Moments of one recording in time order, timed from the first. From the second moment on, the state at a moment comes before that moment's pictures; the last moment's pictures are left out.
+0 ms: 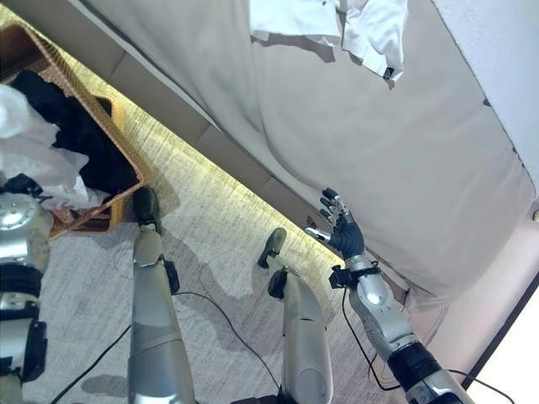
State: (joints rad) left arm -0.65 0.79 0.09 0.73 -0.37 -0.25 0.84; right arm -0.20 -0.48 0.40 0.19 0.57 -0.37 -0.12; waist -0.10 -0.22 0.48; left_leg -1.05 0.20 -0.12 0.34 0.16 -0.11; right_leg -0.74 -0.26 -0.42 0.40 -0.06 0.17
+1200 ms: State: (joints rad) left arm -0.33 0.37 0.17 0.33 -0.72 -0.44 0.66; right arm -0.13 -0.41 0.19 0.22 0.56 -0.34 -0.17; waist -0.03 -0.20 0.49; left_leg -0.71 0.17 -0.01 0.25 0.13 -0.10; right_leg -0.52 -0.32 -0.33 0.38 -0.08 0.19
